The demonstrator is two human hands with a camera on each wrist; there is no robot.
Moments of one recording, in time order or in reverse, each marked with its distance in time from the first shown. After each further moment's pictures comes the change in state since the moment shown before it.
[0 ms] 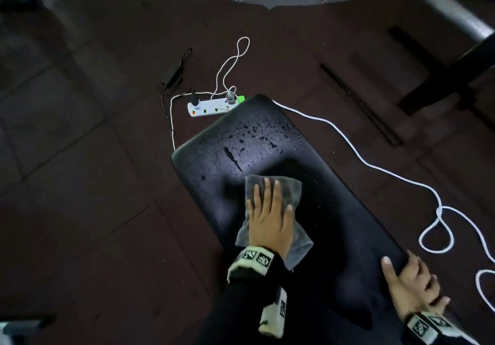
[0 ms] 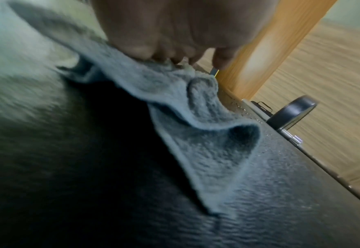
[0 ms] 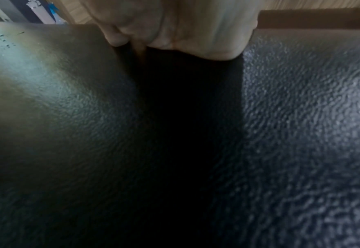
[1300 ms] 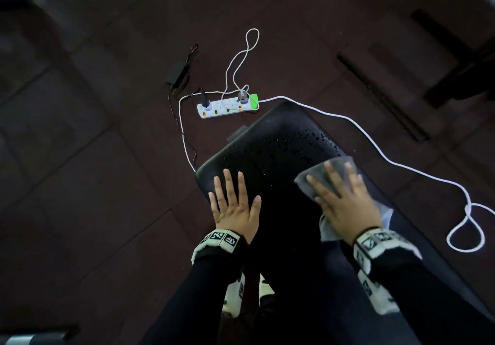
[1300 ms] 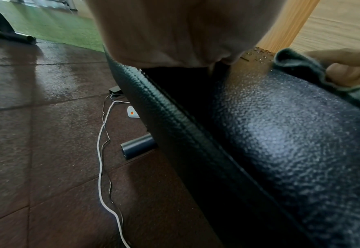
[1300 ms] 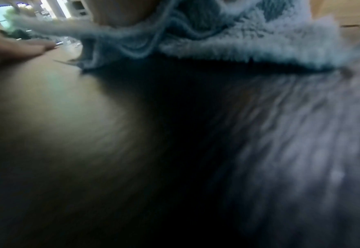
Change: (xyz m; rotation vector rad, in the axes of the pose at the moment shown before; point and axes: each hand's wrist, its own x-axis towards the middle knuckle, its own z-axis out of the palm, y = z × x) left_hand 0.053 -0.103 -0.093 0.176 -0.152 -0.204; right_hand 0.036 -0.205 0.056 -0.472 -0.092 -1.058
